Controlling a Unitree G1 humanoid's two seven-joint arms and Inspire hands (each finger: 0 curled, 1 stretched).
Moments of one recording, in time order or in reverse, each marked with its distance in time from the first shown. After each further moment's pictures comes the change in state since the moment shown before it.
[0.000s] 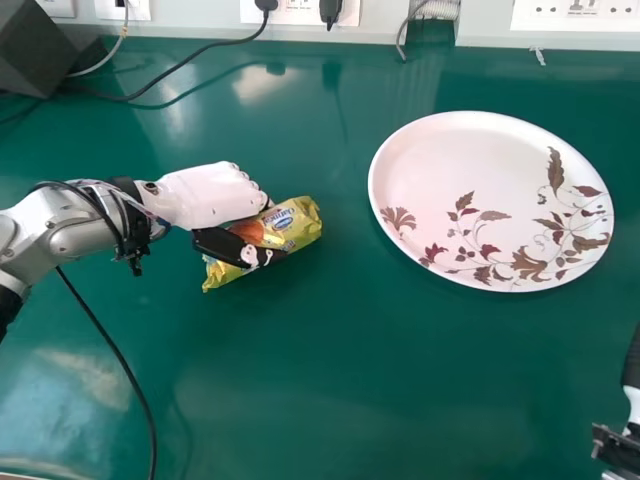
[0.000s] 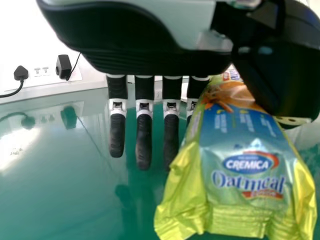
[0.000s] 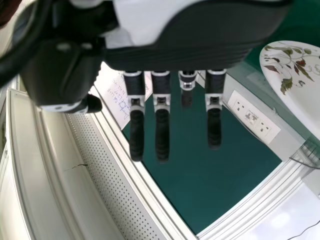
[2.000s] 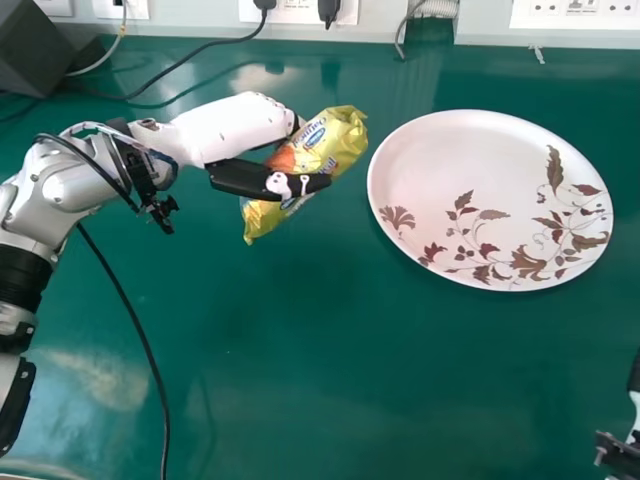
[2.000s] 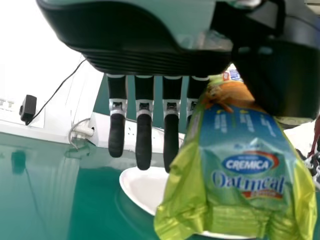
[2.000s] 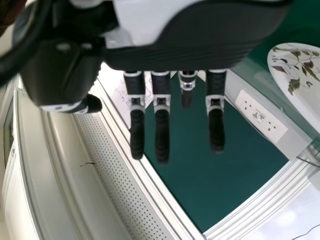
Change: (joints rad) left arm -0.114 -0.143 0.135 0.086 -0.367 -0.068 -0.160; right arm 0.004 0.001 0.001 0.030 0.009 -0.051 0.043
